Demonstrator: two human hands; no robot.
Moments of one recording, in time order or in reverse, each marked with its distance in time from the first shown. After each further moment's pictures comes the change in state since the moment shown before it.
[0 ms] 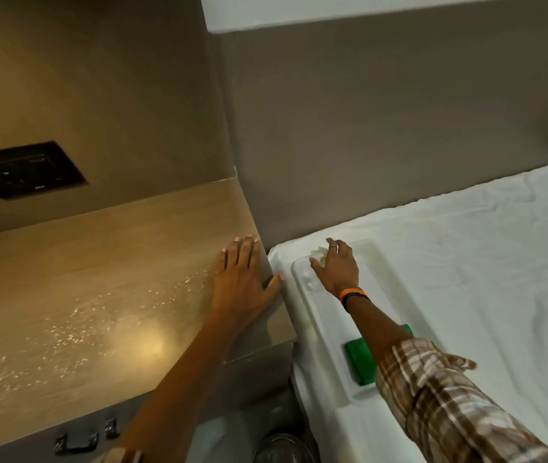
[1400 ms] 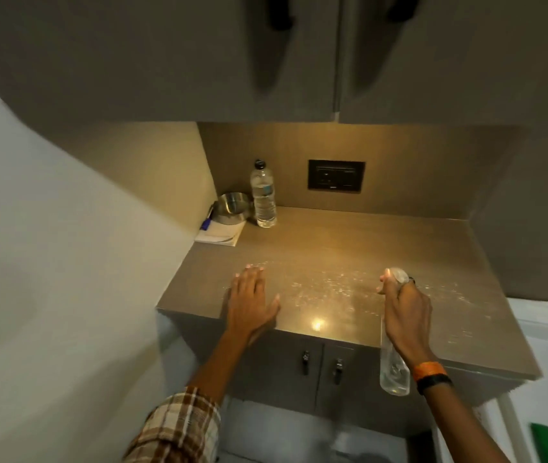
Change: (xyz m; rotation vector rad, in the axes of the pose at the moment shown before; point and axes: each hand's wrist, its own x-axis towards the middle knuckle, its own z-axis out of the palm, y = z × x) left_hand -0.273 -0.347 -0.111 0.029 0.098 -0.491; right_hand -0.263 -0.333 0.015 0.507 0.156 -0.373
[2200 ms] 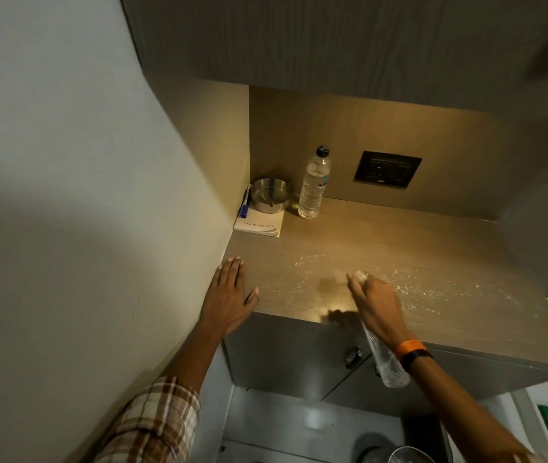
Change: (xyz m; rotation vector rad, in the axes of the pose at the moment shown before) left_hand 0.005 -0.206 0.000 0.008 -0.053 0.087; right_hand -0.041 -0.092 0.147 -0.300 -0.326 -0.137
